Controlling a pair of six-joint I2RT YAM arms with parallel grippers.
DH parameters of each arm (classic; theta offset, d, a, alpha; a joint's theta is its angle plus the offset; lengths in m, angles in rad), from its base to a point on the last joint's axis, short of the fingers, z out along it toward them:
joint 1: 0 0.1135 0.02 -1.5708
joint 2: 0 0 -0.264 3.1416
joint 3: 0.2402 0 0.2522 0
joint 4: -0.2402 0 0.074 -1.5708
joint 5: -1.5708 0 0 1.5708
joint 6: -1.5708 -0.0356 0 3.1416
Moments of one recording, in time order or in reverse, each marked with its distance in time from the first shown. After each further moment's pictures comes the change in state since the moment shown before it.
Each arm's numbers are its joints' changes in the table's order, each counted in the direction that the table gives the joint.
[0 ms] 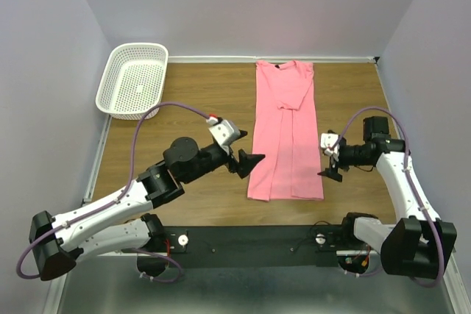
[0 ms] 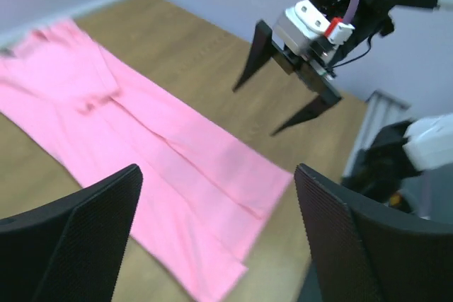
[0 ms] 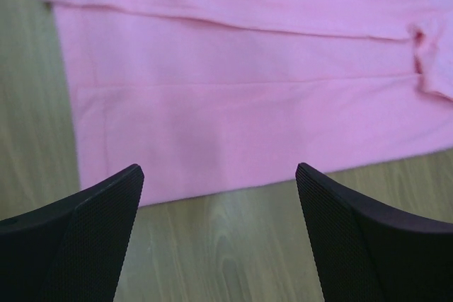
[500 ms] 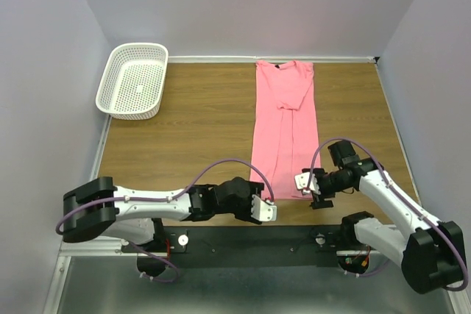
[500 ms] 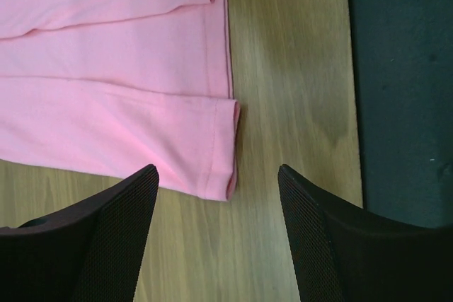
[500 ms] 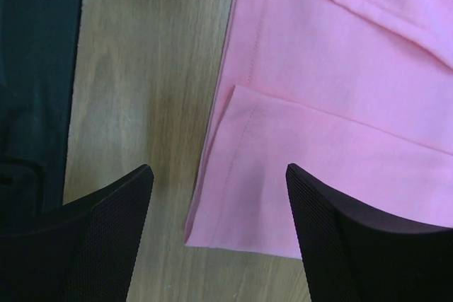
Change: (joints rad) left arm -0.307 0.335 -0.194 -0.073 0.036 -0.738; right arm 0.381 -0.090 -0.259 -0.020 -0.203 0.083
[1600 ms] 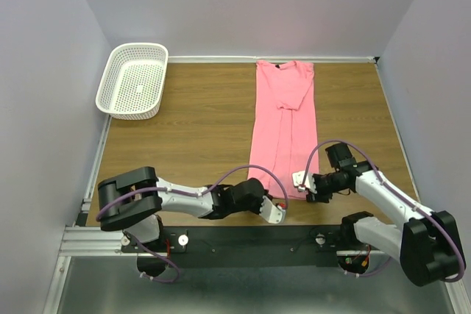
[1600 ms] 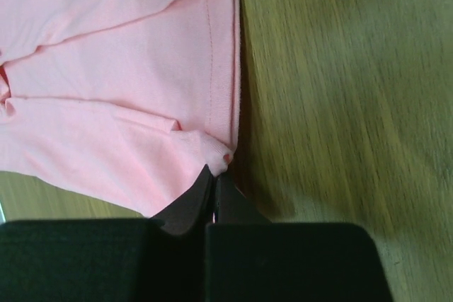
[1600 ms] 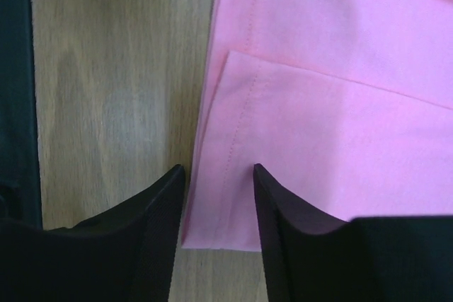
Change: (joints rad) left arm 0.013 0.325 0.060 0.178 0.121 -0.254; right arm 0.010 0.072 -0.082 0.173 -0.058 -0.120
